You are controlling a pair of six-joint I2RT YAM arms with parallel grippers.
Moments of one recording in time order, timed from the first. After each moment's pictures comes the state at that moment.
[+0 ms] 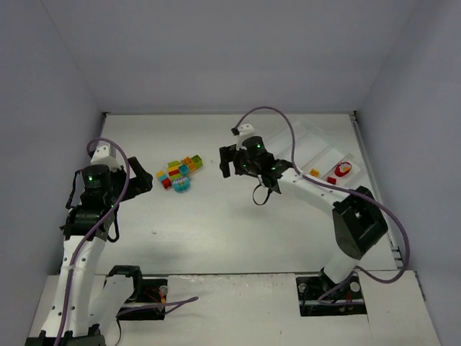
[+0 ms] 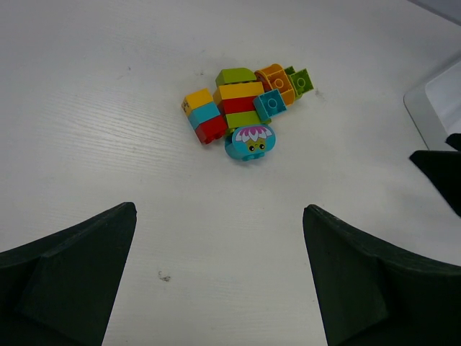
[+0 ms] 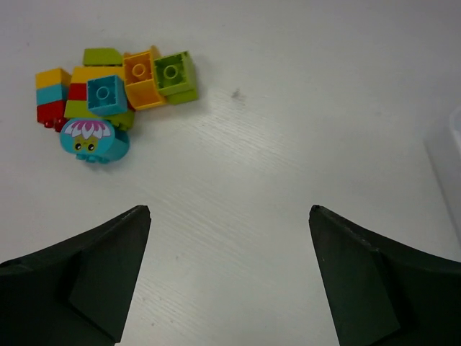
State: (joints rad) left arm -0.02 0.77 0.90 -0.64 0.04 -0.38; right arm 0.64 1.64 1.12 0.00 0.06 0.23
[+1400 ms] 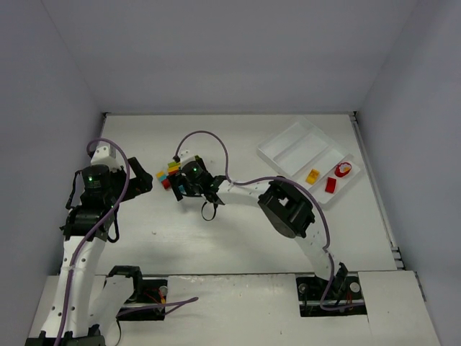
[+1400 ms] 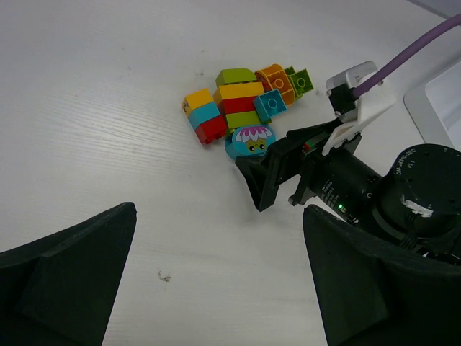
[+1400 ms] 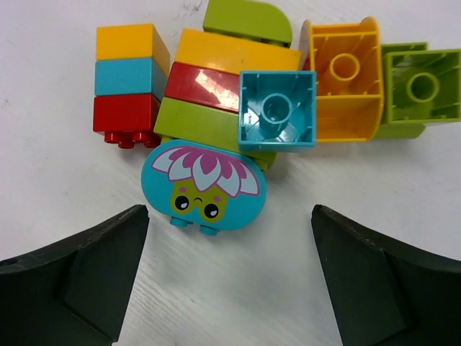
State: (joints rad) left arm -0.02 0.77 0.90 -0.64 0.04 -0.38; right arm 0.95 2.27 1.57 0.09 0.18 0.23
